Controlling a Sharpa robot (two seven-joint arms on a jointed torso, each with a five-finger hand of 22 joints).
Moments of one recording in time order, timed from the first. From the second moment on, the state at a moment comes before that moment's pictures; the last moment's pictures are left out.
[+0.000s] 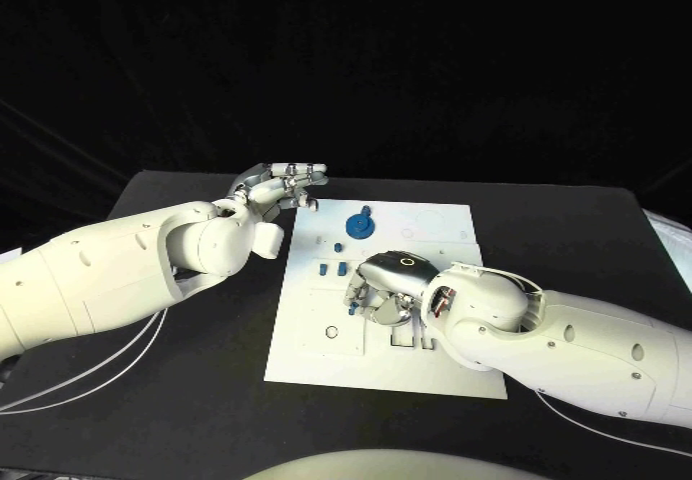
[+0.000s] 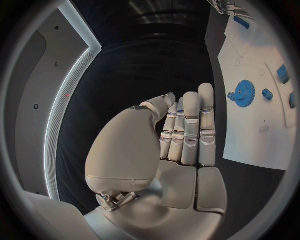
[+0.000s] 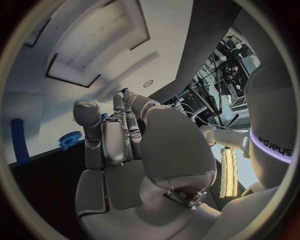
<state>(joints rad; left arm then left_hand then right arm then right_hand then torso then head) 1.21 -0.83 0.00 1.45 0.07 -0.26 0.30 1.40 -0.14 0.48 0.02 0.12 1.04 0.18 0.10 0.07 1.12 0.11 0.19 0.08 1.20 0.02 0.96 0.56 0.17 1.18 0.12 0.58 0.92 1.06 -0.66 -0.02 1.66 -1.69 -0.20 -0.15 1.38 -0.07 0.50 -0.04 0.10 1.17 0.12 0.11 0.10 1.22 0.06 0.12 0.12 1.47 -0.03 1.27 1.20 0.16 1.28 0.08 1.12 0.72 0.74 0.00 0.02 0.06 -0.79</state>
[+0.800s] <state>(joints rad) 1.21 -0.83 0.00 1.45 0.07 -0.25 0.30 1.40 -0.14 0.48 0.02 0.12 1.04 0.18 0.10 0.07 1.12 0.11 0.19 0.08 1.20 0.02 0.96 0.56 0.17 1.17 0.12 0.57 0.92 1.06 -0.65 -0.03 1.67 -1.76 -0.16 -0.18 1.31 -0.12 0.47 -0.03 0.12 1.02 0.17 0.06 0.07 1.07 0.11 0.06 0.07 1.47 0.01 1.25 1.16 0.16 1.24 0.11 1.08 0.65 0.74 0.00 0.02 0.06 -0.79</state>
